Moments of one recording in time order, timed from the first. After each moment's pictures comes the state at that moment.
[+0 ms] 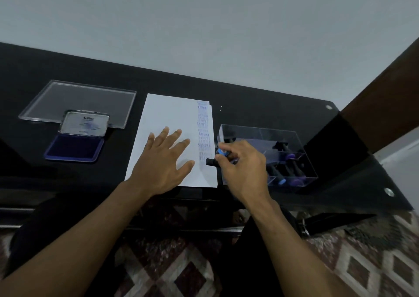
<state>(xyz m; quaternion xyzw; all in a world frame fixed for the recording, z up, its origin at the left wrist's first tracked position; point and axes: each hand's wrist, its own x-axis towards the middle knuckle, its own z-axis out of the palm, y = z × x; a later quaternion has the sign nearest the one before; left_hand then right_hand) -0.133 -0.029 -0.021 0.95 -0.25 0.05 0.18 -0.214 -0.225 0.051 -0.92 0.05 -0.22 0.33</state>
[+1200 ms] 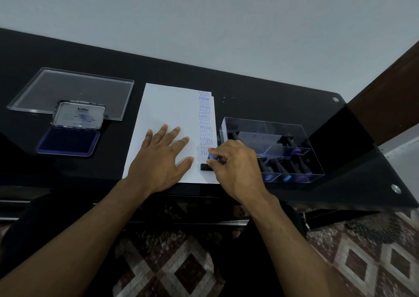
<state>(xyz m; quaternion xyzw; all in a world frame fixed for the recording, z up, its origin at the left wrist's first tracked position) -0.126 -0.029 -0.035 0.96 -0.24 0.02 0.14 -0.203 -0.217 0.037 -0.96 -0.03 -0.16 0.25</state>
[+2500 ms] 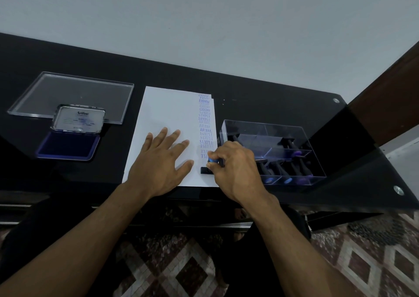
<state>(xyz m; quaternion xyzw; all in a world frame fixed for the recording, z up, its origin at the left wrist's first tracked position) -0.127 -0.029 -0.034 0.96 -0.24 0.02 0.15 -0.194 -0.218 0.034 -0.97 -0.02 -0.14 0.22</state>
